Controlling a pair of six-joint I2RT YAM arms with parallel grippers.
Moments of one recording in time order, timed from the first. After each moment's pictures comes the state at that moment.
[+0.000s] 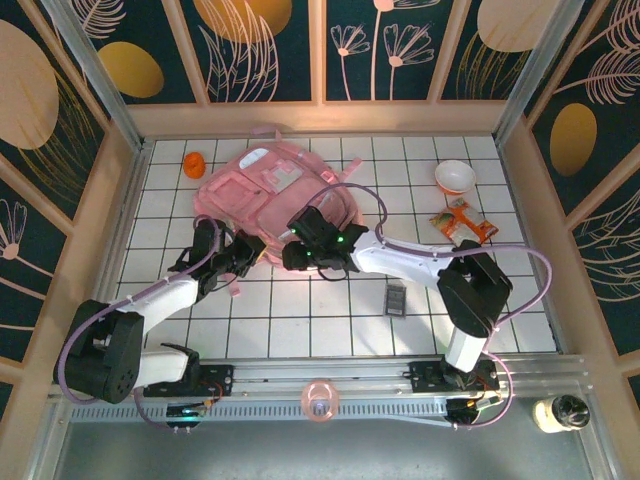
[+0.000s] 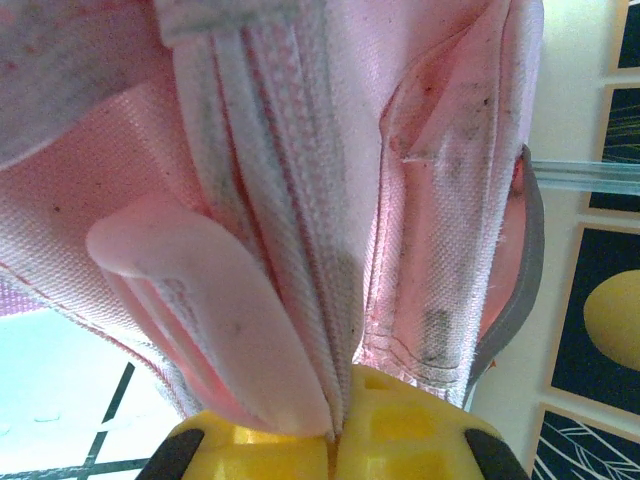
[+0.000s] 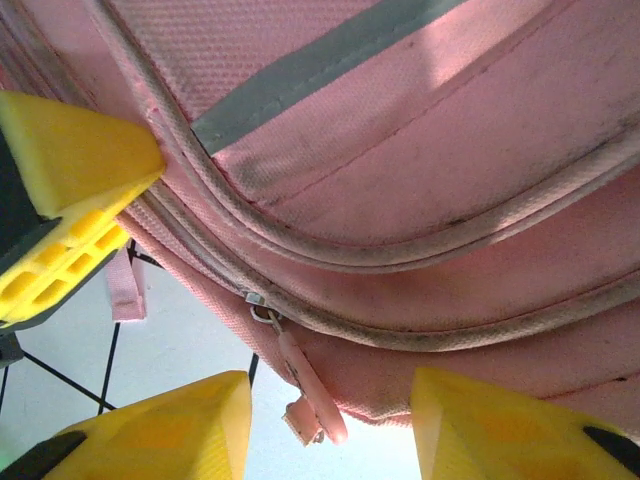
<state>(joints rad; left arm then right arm) -0.31 1.29 0.48 0.17 0.39 -1.22 0.98 1.75 1.24 -0.43 -0.01 0.73</state>
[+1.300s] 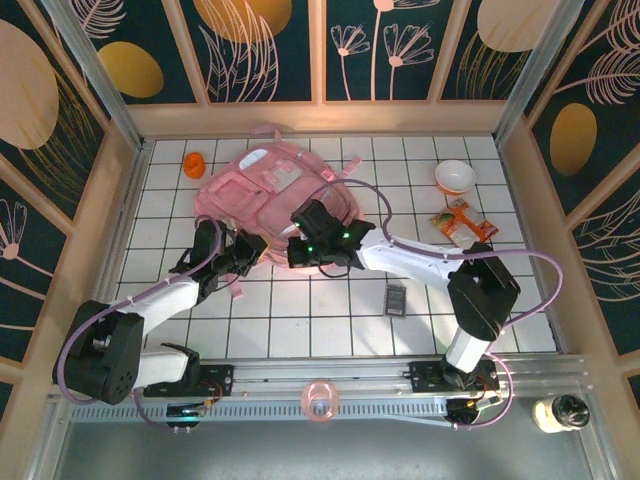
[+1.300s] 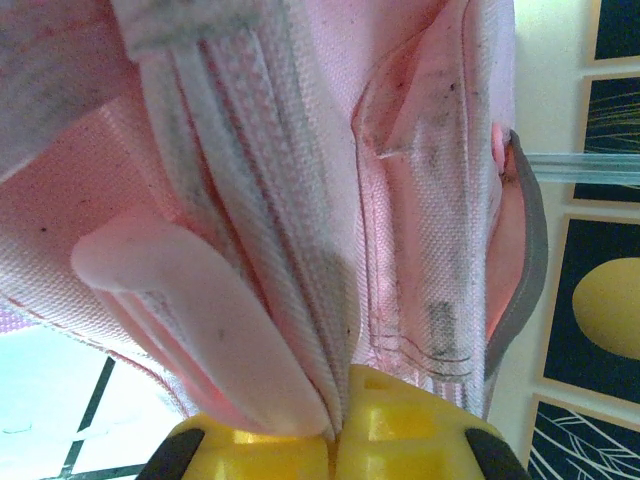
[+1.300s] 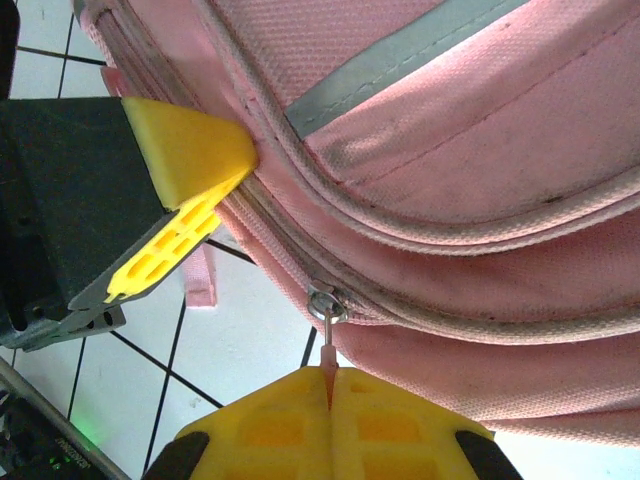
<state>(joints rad) -0.32 1.28 0.47 0.22 0.38 -1.21 0.96 1.70 1.25 -0.43 -0.10 0.72</state>
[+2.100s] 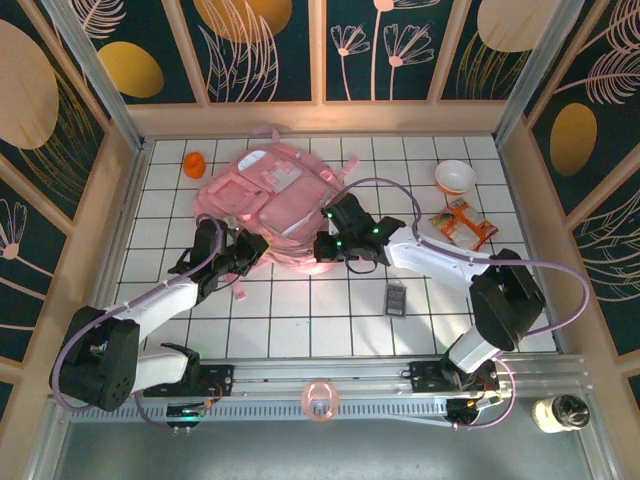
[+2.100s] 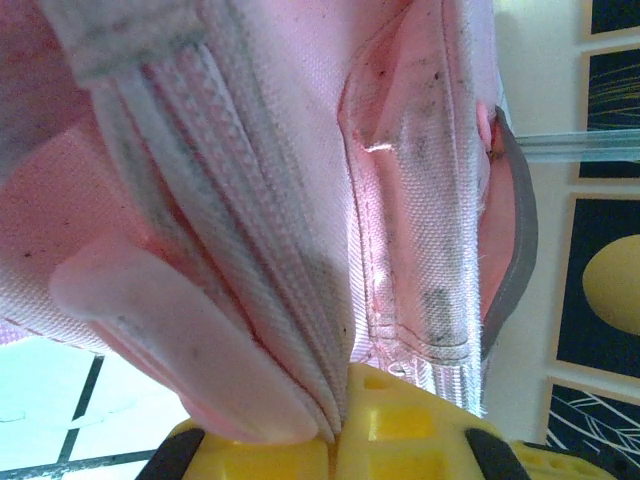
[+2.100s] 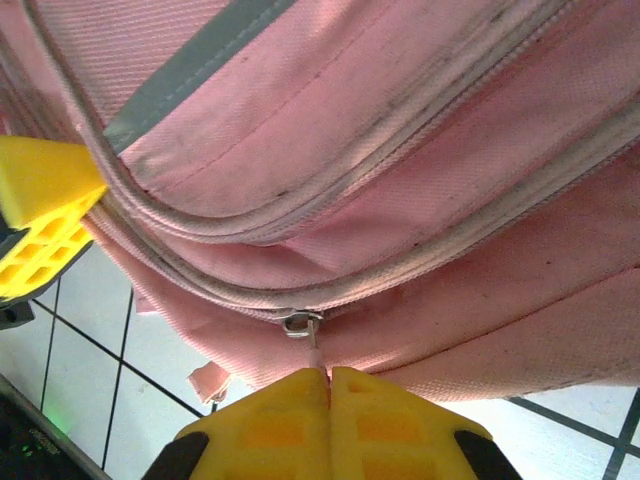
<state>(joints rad) -0.33 1.24 0.49 0.15 0.37 -1.14 0.81 1.57 1.09 -0.42 -0.18 0.64</state>
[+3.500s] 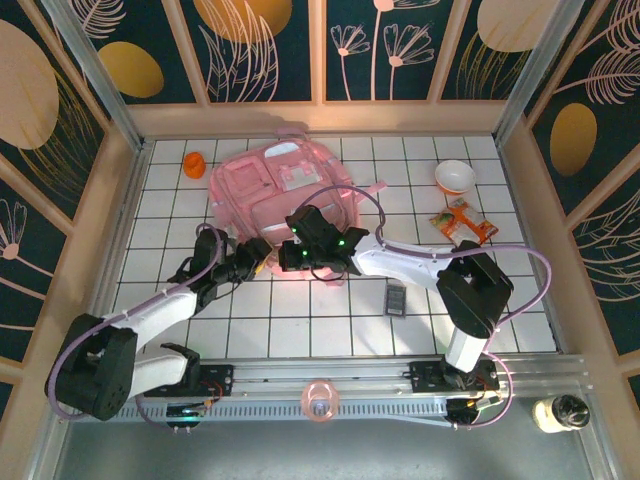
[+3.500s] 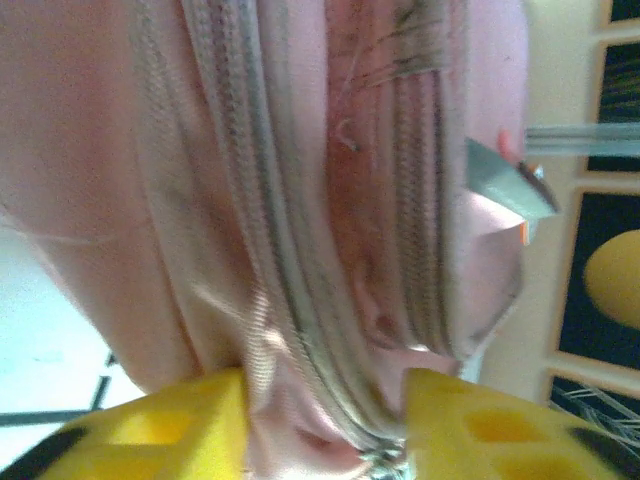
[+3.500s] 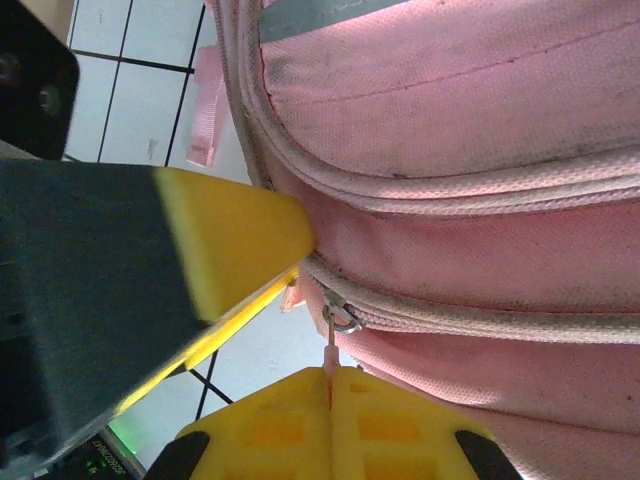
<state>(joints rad) -0.37 1.22 0.41 0.20 0.37 -1.20 0.98 1.74 1.20 -0.26 -0.15 0.76</state>
